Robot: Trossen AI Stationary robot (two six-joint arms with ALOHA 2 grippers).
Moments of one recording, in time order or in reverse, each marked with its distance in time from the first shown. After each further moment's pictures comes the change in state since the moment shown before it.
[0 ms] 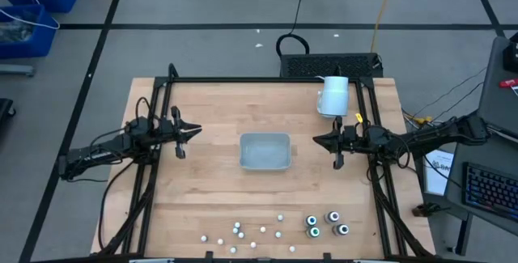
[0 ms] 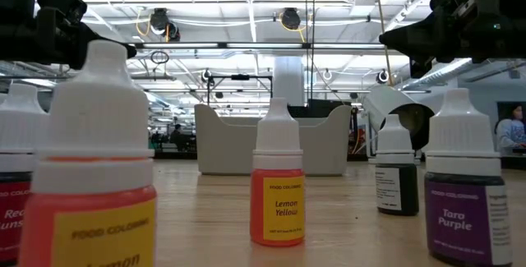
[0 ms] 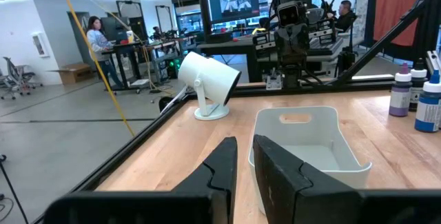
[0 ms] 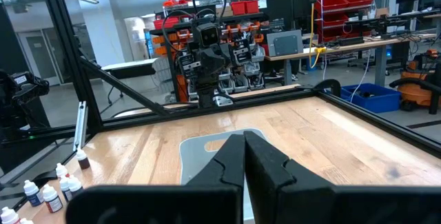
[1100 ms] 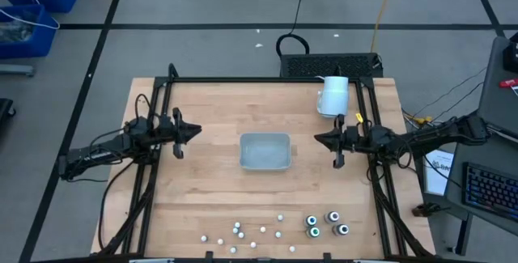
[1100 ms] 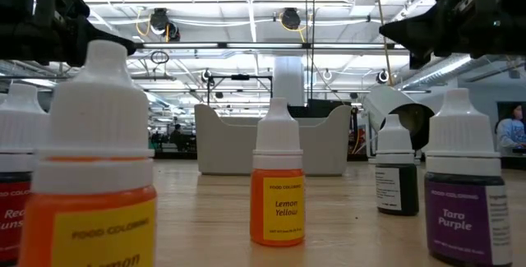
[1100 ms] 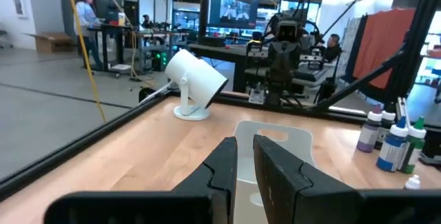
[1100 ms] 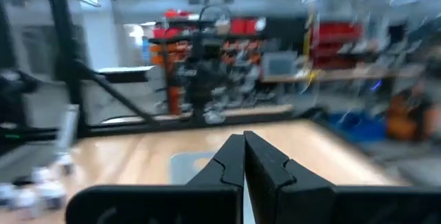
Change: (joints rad) left arm -0.001 0.000 0.000 0.021 0.018 -0.229; right arm 0.000 -0.001 0.001 0.069 0.026 -0.136
